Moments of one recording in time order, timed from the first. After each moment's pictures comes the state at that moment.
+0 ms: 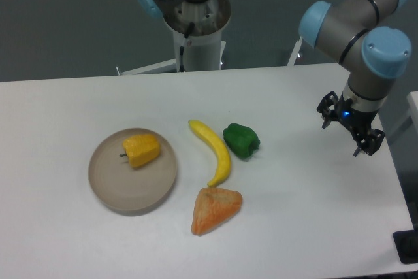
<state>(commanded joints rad) 2.48 -1.98 -1.38 -1.26 1.56 1.62</state>
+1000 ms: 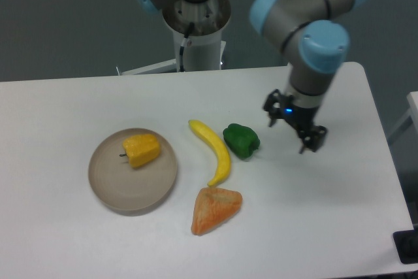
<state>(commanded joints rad) 2.25 -1.80 -1.61 -1.27 1.51 1.35</state>
